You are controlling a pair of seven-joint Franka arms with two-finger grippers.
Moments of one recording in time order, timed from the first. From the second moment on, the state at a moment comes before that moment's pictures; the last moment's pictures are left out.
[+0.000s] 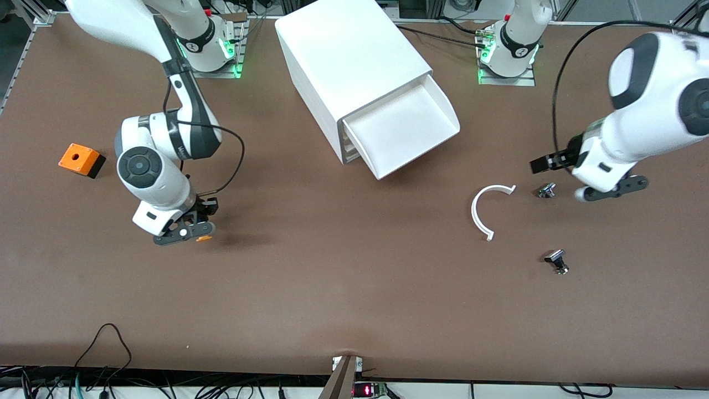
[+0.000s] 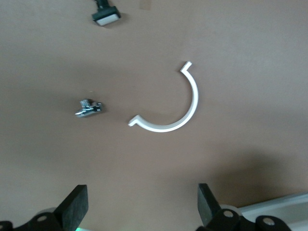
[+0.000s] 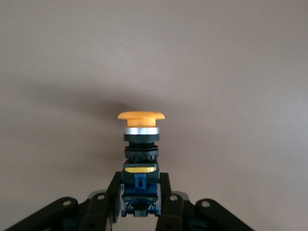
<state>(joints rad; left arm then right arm) -0.07 0.15 -0.07 -1.78 -0.06 1.74 -0.43 0.36 0.44 -0.18 -1.85 -0.10 2.25 0.00</state>
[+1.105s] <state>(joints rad) -0.18 0.25 -0.39 -1.99 -0.06 2.14 -1.15 0.19 0.42 -0.17 -2.23 -0.10 2.67 -0.03</state>
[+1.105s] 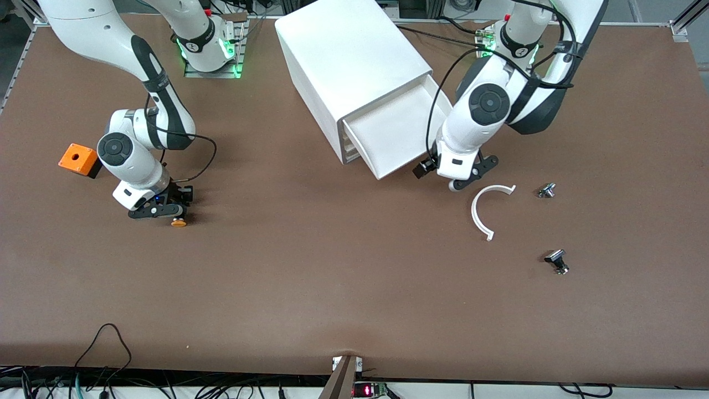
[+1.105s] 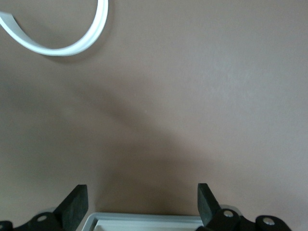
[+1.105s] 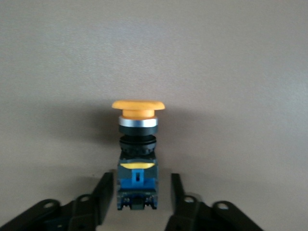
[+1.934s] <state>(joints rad) -0.18 0.23 -0.60 -2.07 -0.21 2.14 -1.17 0.19 0.37 -0.15 -1.72 -0.07 1.91 0.03</state>
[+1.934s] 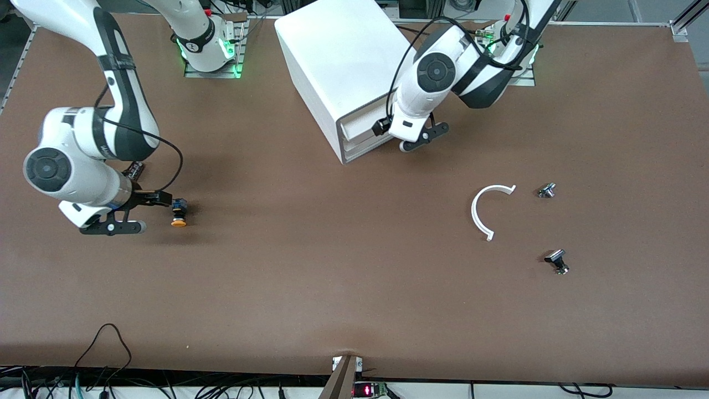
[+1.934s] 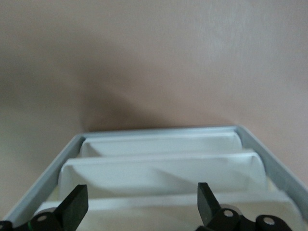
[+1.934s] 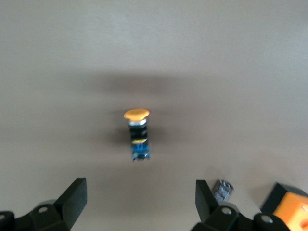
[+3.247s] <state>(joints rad) -0.03 0.13 -0.35 -2.08 -0.24 2.33 -0.86 0.19 0.35 -0.14 -1.32 0.02 1.64 0.06</state>
